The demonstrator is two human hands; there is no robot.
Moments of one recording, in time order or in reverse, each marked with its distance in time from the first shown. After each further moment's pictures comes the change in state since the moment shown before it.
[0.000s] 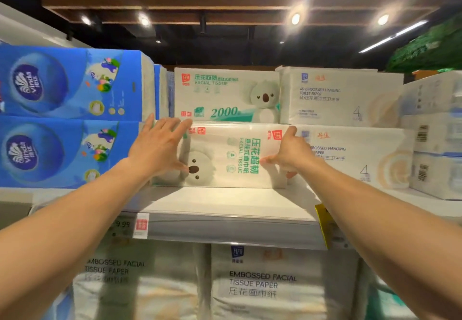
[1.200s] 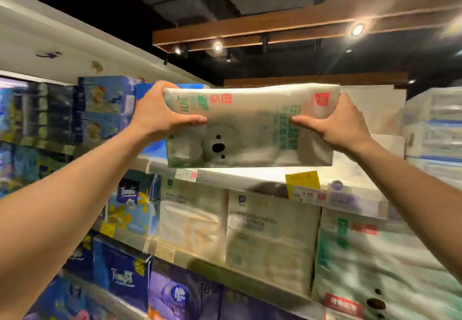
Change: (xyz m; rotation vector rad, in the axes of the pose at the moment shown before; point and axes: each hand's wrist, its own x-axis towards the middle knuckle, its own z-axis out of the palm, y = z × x) left_hand -0.176 0.092 -0.262 -0.688 0.392 -0.503; right_hand -0.160 0.063 -0.179 0.497 0.178 -0.509
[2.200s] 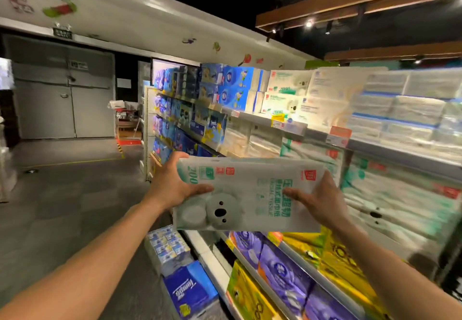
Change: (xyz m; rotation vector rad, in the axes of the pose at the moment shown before) left_hand -0.583 0.478 -0.030 0.318 0.028 -0.527; right_hand -0.402 0.128 -0.409 0.295 -0.531 0.062
